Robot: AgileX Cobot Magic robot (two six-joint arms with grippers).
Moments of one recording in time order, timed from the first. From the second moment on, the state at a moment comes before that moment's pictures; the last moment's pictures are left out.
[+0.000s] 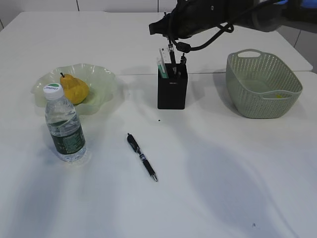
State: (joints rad) left arm 0.03 1.26 -1.01 -0.24 1.00 0.10; right arm 0.35 2.25 -2.01 -0.06 0.37 0.06
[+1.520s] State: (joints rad) left arm 0.03 1.26 -1.01 -0.24 1.00 0.10; right arm 0.32 2.31 -1.94 -0.01 0.31 0.06
